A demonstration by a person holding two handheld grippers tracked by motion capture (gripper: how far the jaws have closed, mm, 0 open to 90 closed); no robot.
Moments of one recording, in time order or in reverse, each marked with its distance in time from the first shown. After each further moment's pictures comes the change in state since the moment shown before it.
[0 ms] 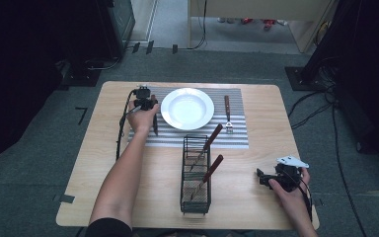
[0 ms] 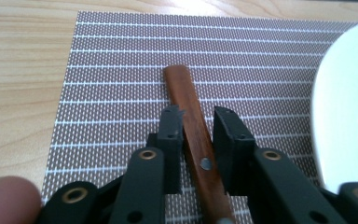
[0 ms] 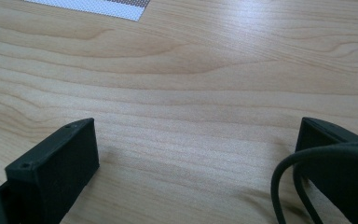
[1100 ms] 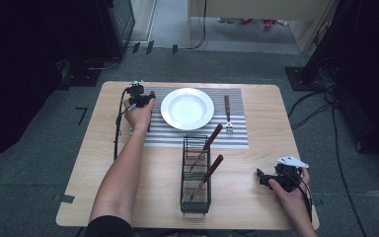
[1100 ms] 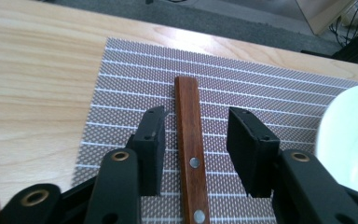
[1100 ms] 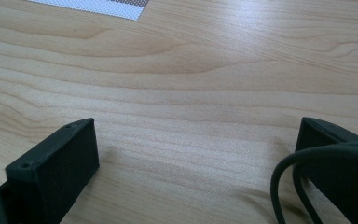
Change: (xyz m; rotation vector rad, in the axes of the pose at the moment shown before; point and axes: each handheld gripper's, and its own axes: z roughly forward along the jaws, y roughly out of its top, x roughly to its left) left arm 0.018 0.009 -0.011 -0.083 -0.035 -0.129; right arm 0.000 0.000 0.000 0.002 -0.005 -0.002
